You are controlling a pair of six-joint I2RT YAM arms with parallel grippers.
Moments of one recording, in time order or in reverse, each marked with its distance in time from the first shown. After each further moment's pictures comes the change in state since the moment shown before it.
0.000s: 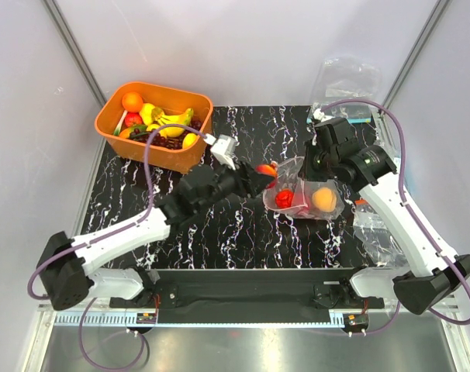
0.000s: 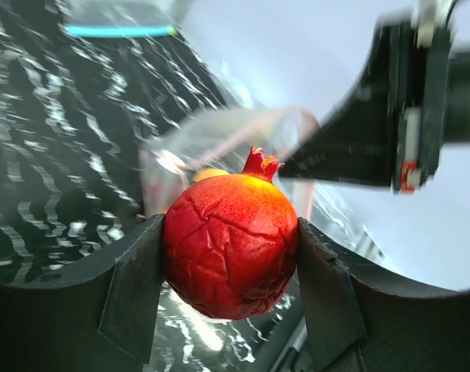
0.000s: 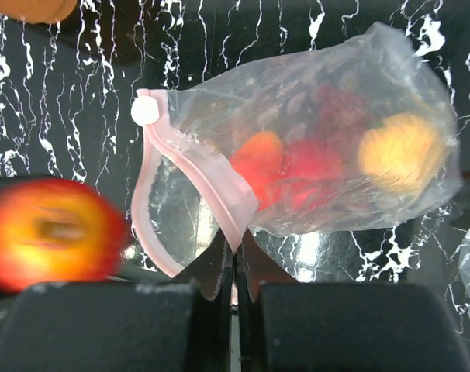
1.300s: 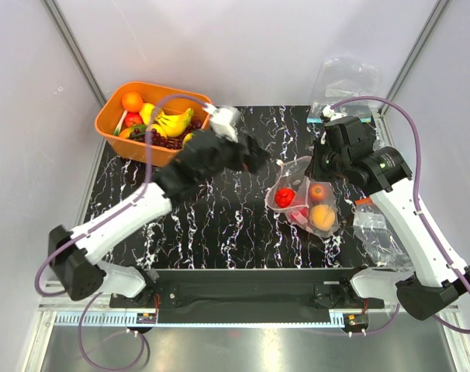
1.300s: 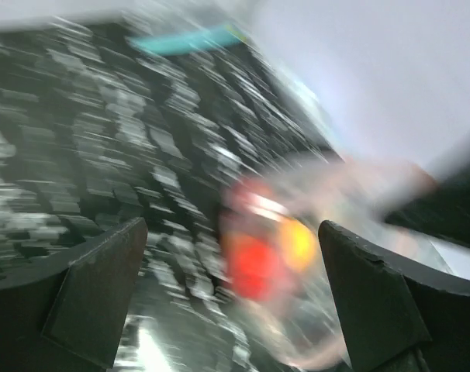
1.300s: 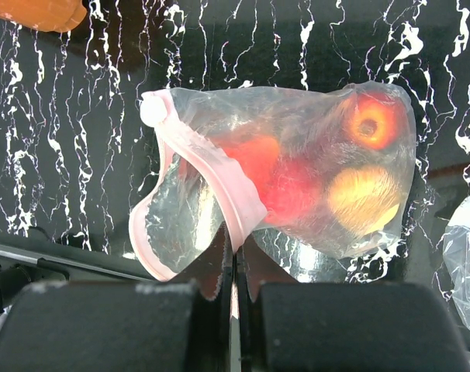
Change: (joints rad) left arm 0.067 0.144 0.352 -0.361 0.006 0.130; right arm -0.001 -0.041 0.083 -0.084 0.025 -0.004
